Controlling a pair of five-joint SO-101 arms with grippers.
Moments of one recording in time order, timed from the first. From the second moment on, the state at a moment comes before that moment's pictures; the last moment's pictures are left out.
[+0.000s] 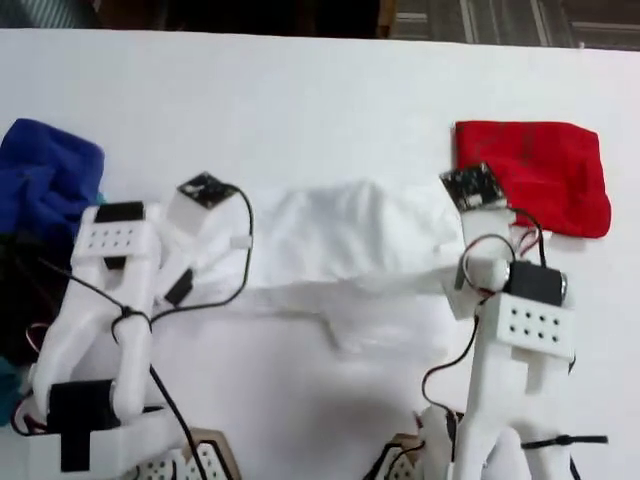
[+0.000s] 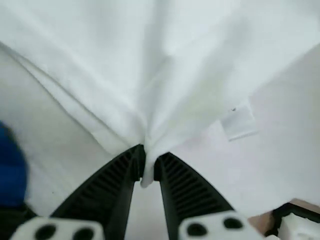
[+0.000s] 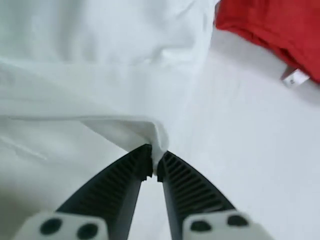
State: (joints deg) left arm -12.5 -12.1 38.6 74.1 -37.4; right arm 9.9 -41.6 46.5 73.3 34.2
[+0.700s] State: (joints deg) left arm -12.5 -12.7 49.7 59.3 -37.4; right arm 11.0 -52.7 70.8 64.2 35.9
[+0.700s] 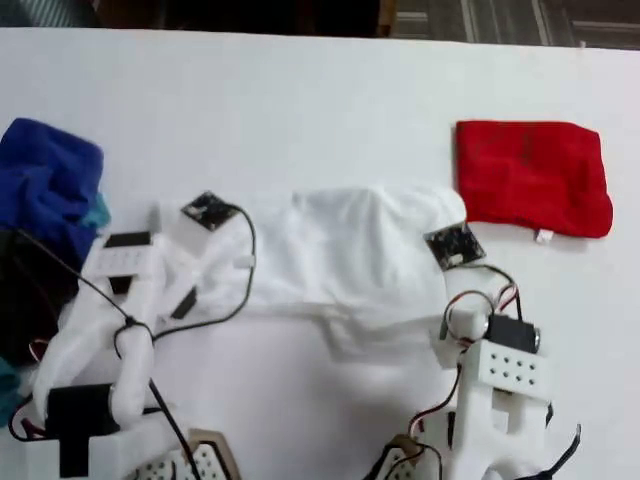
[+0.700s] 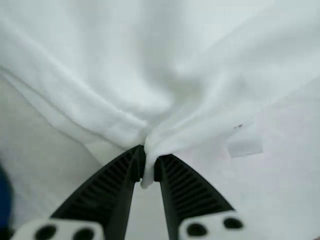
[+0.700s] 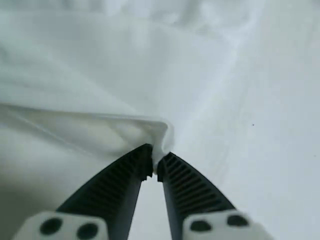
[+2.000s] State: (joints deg) left arm -13.5 -8.1 10.4 82.2 -33.4; right arm 10.5 -51.1 46.2 69.6 27.8
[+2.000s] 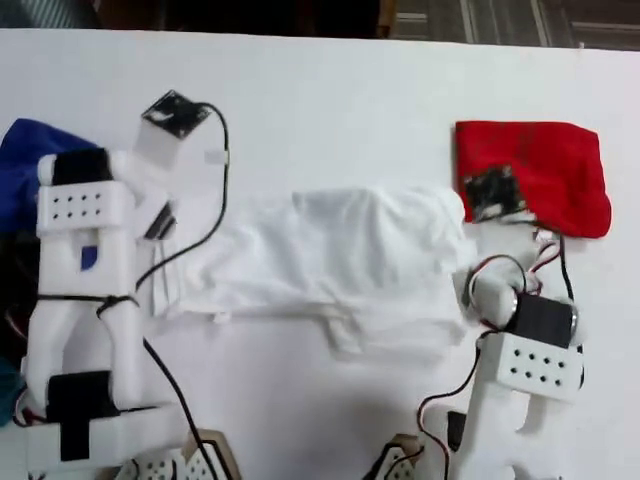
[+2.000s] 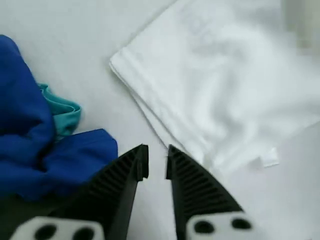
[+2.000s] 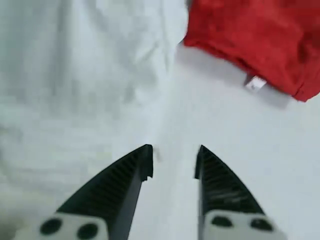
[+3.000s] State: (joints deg) left arm -9.2 50.7 -37.2 83.0 -21.5; right arm -0.7 44.4 -27.4 69.1 14.9
